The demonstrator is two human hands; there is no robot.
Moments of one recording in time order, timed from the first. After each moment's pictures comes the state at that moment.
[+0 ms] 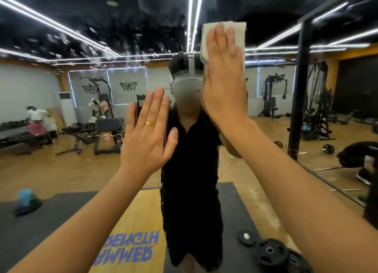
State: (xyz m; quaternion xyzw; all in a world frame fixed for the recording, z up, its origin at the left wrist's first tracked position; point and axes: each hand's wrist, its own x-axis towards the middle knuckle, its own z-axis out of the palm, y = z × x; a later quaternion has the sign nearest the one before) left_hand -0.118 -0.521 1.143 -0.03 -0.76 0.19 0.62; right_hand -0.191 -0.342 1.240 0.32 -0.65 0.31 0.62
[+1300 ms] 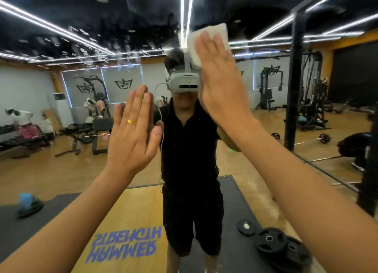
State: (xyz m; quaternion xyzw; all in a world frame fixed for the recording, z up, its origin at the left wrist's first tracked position) left_hand -0.100 -0.531 1.148 -0.08 -0.78 0.10 0.61; right_hand -0.190 -0.316 1.230 0.34 -0.69 0.26 0.58
